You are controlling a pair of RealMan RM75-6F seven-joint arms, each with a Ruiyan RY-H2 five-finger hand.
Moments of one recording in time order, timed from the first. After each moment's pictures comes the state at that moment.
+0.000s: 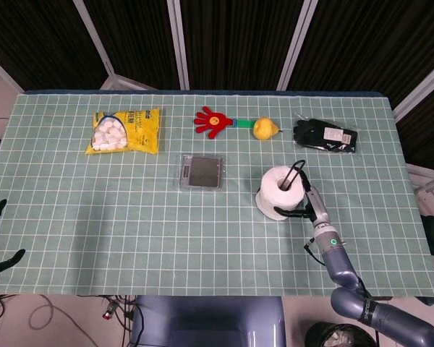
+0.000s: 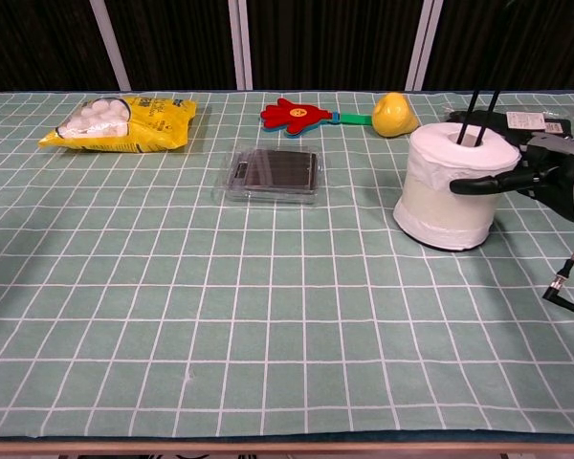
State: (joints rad) left arm -0.03 -1.15 -0.07 -1.66 1.46 1.58 0.22; right arm 0.49 -1.59 0.39 -1.33 -1.10 0.81 0.67
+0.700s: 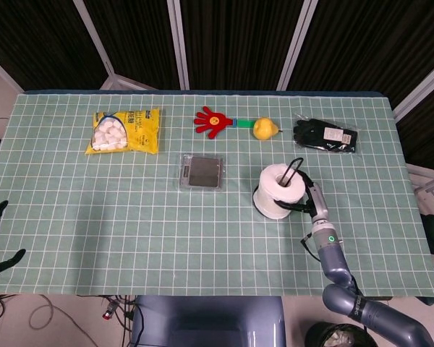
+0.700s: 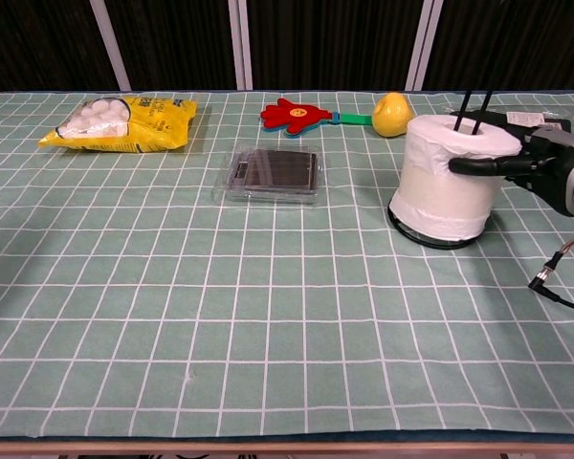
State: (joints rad) left arm -0.03 -1.16 -0.07 -1.66 1.46 1.58 0.23; right arm 0.50 -1.67 0.42 -1.27 -1.07 0.89 0.72
